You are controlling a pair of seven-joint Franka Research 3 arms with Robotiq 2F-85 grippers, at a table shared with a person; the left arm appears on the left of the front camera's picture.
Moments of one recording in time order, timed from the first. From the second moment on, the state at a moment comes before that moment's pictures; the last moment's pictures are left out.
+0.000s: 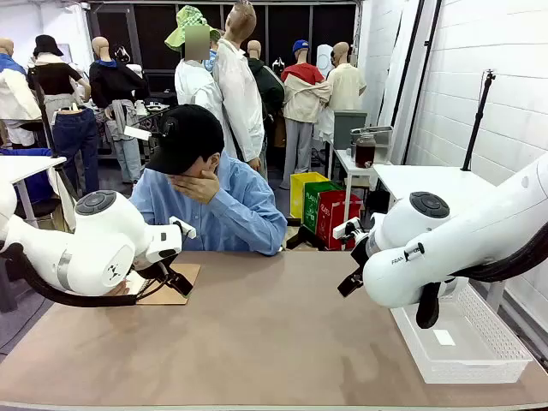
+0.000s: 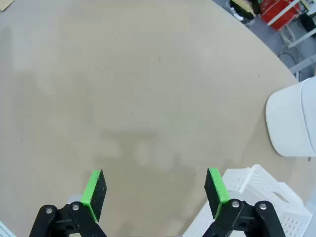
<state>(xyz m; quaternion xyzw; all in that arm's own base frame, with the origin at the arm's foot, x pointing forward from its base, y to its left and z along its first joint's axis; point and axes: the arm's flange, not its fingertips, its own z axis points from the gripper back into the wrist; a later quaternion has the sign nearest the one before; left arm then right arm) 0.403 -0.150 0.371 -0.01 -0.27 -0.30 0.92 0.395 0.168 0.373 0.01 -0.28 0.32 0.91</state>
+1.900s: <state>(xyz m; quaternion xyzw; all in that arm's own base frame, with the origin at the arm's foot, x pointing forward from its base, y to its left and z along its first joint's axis) 0.393 -0.151 0.400 0.00 -0.27 -0.30 0.92 0.386 0.172 0.406 0.02 -0.29 0.33 0.90</state>
